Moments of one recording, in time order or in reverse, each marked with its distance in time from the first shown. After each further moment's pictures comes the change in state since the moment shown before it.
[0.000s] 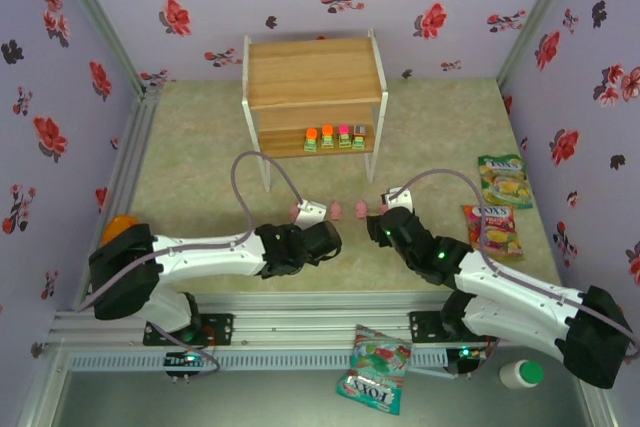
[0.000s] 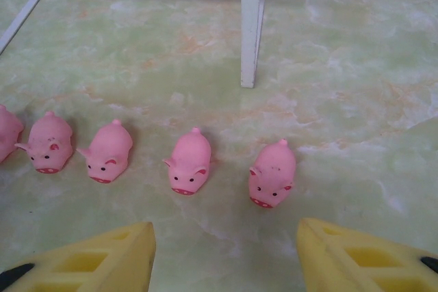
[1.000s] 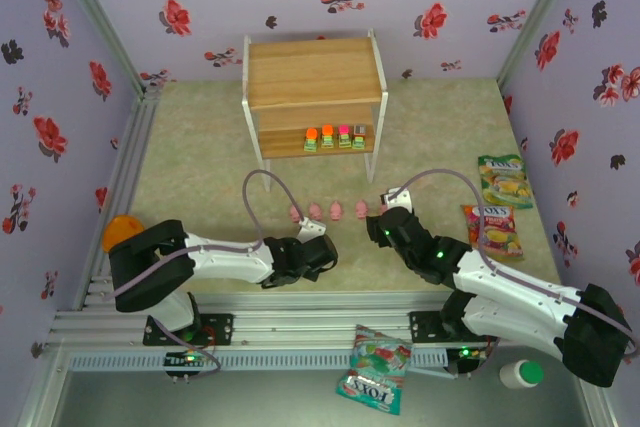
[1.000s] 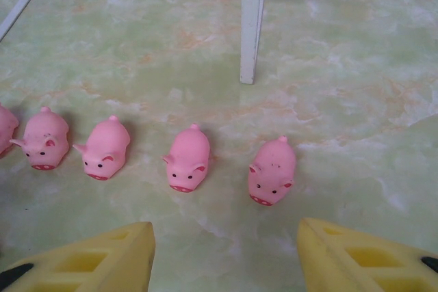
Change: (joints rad) left arm -0.002 0.116 -0.167 0.235 0.153 -0.012; right arm 0.000 0.013 0.000 0.000 0.000 0.000
